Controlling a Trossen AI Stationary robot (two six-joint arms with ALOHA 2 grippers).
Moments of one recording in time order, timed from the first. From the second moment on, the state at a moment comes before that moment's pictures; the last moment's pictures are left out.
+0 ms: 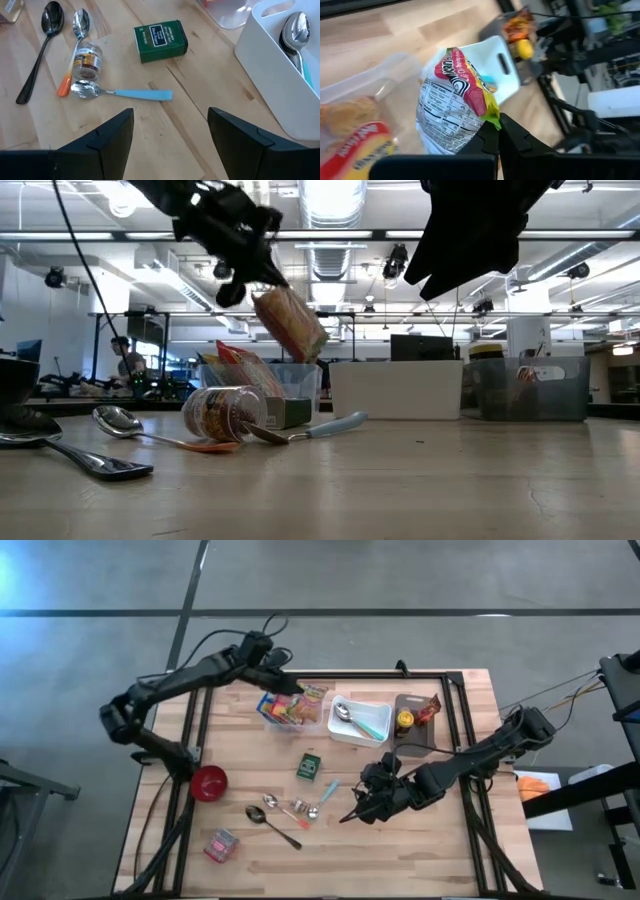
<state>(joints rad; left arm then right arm) 0.65 1.48 1.19 -0.45 0.51 -0.60 0.44 1.55 1.07 -0.54 0.60 0.86</state>
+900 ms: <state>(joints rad) 0.70 1.58 1.19 -0.55 0.45 -0.68 0.44 1.56 1.07 -0.54 0.60 0.87</state>
